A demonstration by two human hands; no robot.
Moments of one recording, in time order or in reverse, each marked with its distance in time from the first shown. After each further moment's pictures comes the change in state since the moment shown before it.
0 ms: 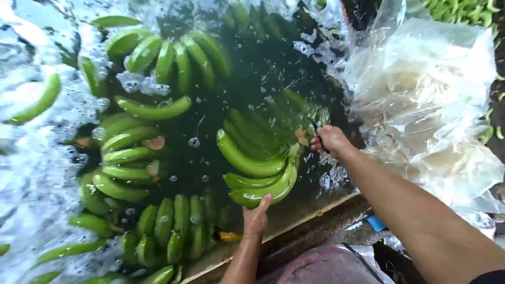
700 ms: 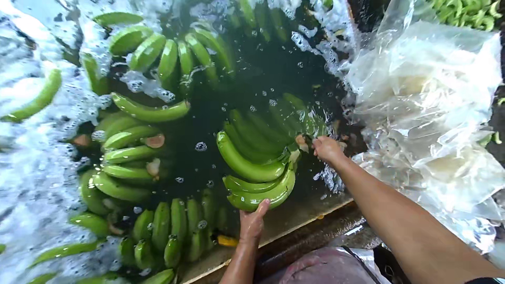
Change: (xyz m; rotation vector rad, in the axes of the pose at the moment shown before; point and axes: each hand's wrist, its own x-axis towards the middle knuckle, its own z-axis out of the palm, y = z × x) left_hand 0.004 0.001 -0.012 0.039 0.000 -0.008; right_hand 0.007 0.012 0.013 -0.385 -0.050 -0.021
